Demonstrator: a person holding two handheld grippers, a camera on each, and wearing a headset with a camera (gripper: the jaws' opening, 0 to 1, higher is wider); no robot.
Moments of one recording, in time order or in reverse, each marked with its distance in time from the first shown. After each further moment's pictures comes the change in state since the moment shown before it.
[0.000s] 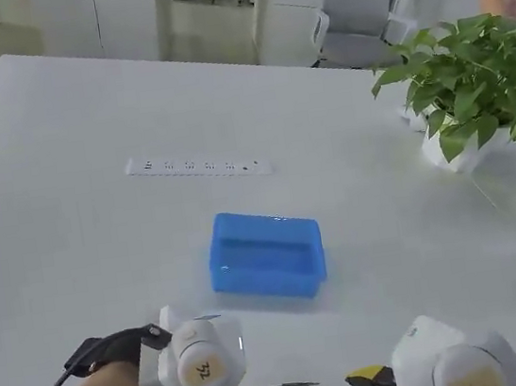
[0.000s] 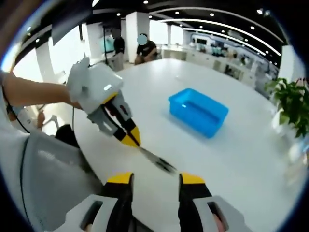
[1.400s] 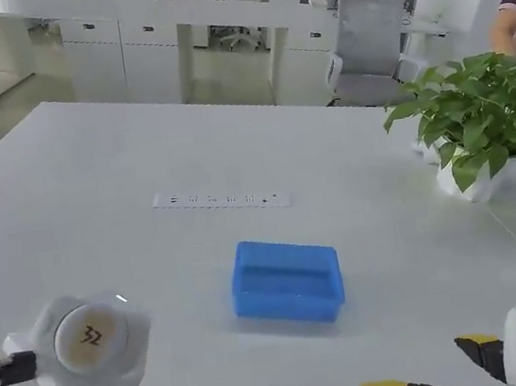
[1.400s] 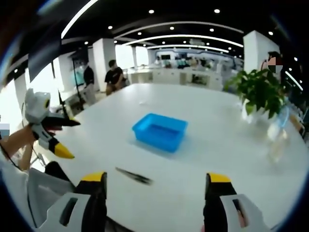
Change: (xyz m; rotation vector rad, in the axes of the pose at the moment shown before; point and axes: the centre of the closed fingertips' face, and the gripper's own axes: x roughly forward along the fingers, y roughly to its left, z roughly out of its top) left arm -0.147 0.009 -0.018 -0.759 -0.199 0.476; right arm -0.054 -0.057 0.028 0.199 -0.208 -0.197
